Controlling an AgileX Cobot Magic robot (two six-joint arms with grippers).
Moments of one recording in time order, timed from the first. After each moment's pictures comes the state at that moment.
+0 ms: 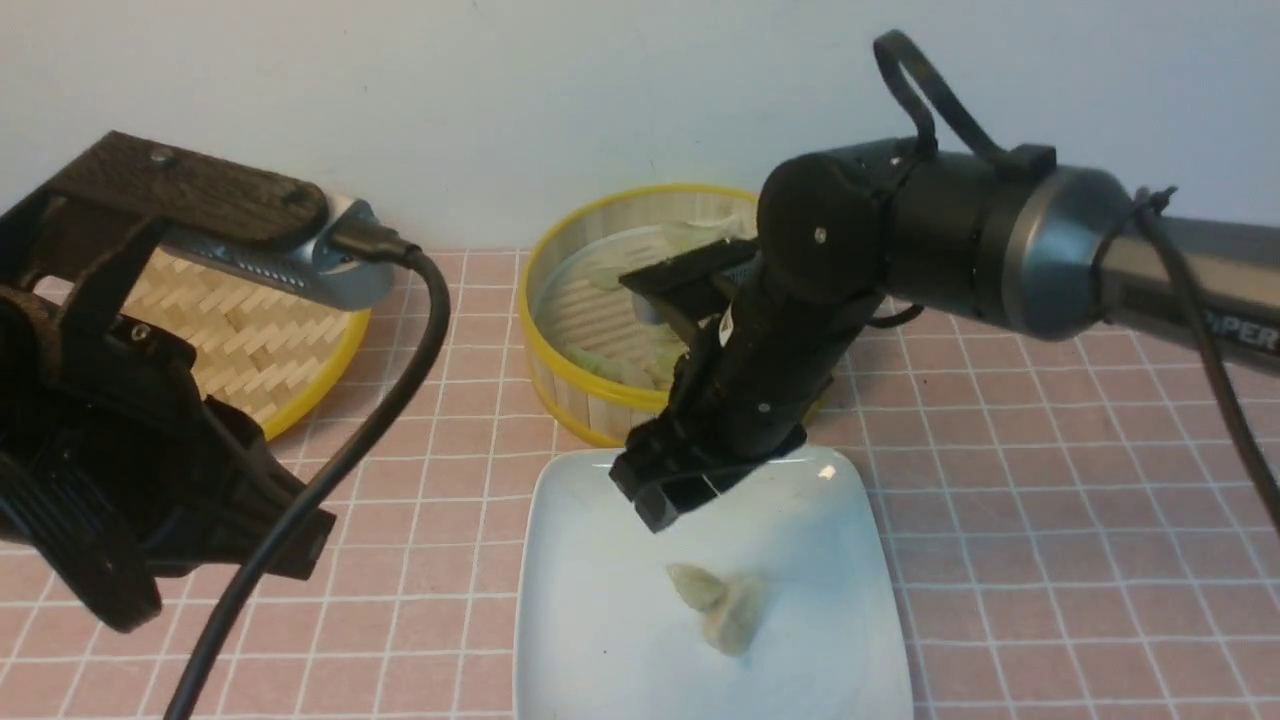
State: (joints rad) right arm 0.65 1.96 -1.60 0.22 1.07 -0.09; left arm -0.48 1.05 -1.11 -0.08 1.17 -0.06
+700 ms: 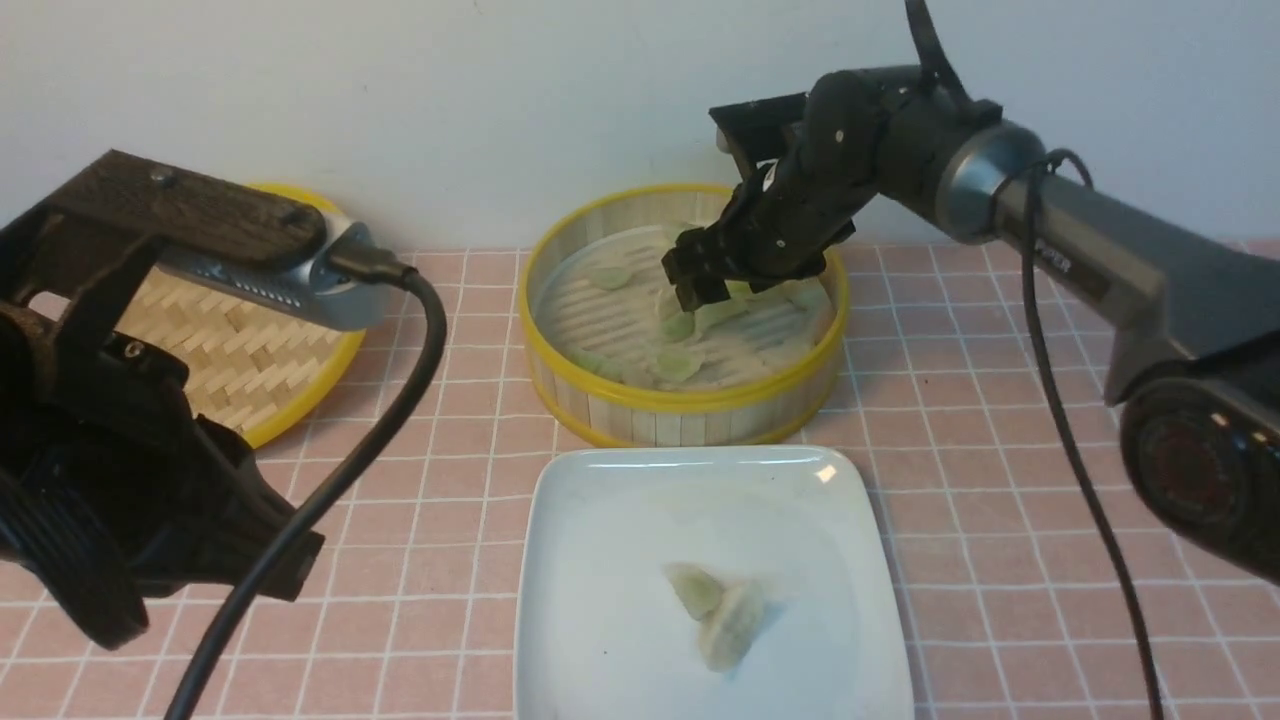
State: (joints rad) right arm 0.41 2.46 -2.27 0.18 0.97 -0.04; left arm -0.48 1.05 -1.11 -0.08 1.21 -0.06
